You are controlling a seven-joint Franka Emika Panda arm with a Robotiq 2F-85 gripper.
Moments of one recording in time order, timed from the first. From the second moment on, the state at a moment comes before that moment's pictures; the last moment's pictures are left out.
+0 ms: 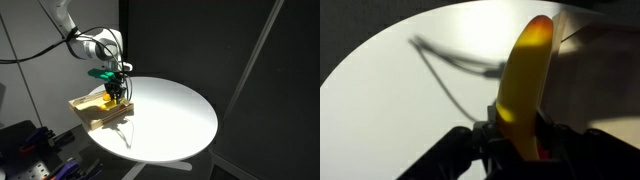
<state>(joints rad) 0.10 0.26 -0.03 -2.33 -0.20 2.48 0.20</state>
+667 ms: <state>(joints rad) 0.15 0.26 0.00 -2.33 -0.19 2.48 0.31</state>
